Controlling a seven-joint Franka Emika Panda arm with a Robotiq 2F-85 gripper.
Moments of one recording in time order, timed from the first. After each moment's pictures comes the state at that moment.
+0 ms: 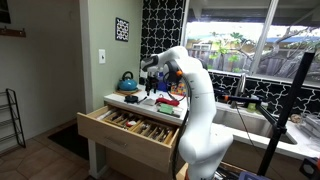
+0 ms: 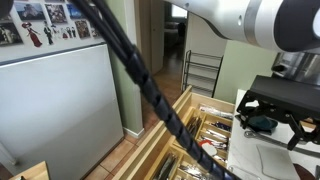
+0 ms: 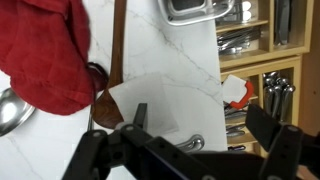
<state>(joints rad) -0.35 0.41 -0.19 -1.45 0.09 1.91 -0.64</state>
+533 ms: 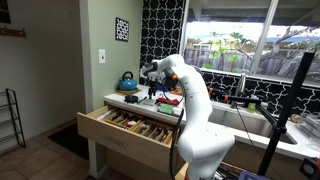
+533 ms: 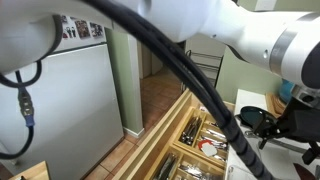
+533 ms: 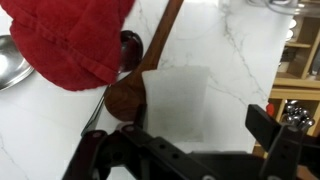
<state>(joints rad) -0.44 0.60 -0.14 -1.27 0.10 1.92 -0.94</state>
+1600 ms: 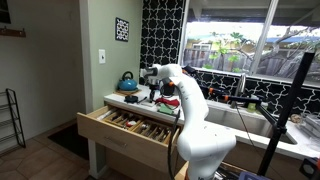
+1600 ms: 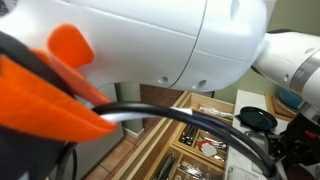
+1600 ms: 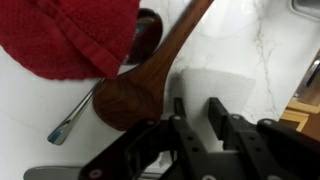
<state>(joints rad) -0.52 0.82 -0.07 -0.97 0.13 1.74 -1.14</state>
